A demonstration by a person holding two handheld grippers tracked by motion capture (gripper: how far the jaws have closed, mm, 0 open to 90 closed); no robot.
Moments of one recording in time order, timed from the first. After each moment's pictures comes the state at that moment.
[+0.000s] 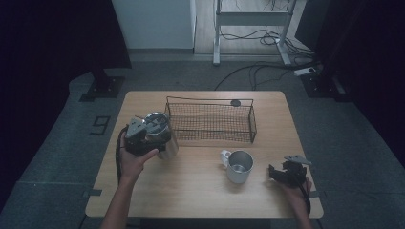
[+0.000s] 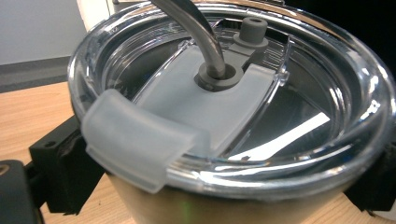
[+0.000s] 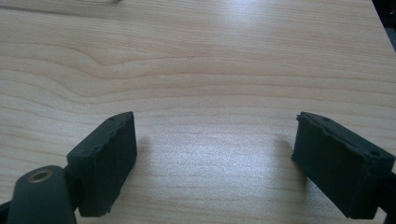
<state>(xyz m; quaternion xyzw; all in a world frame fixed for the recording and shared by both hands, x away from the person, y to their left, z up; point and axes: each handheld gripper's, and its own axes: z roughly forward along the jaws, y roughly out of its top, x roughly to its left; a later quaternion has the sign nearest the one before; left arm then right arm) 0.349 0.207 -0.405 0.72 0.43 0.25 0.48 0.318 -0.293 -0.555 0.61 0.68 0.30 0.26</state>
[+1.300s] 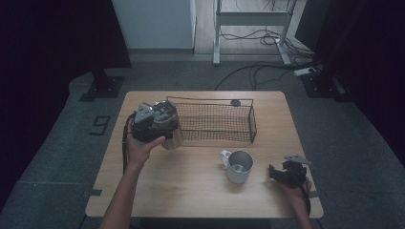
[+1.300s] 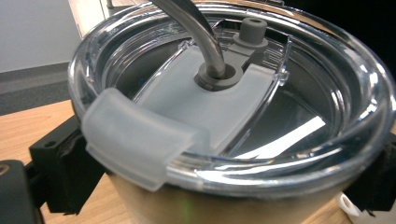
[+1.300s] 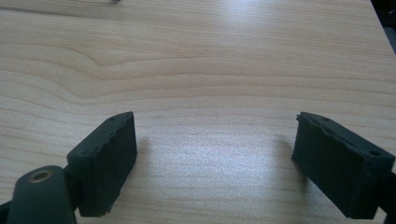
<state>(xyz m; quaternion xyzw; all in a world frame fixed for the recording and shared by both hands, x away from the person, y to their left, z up) 0.376 0.186 -0.381 0.73 0.43 0.25 0.48 0.318 -0.294 -0.556 0.61 0.68 0.30 0.26</state>
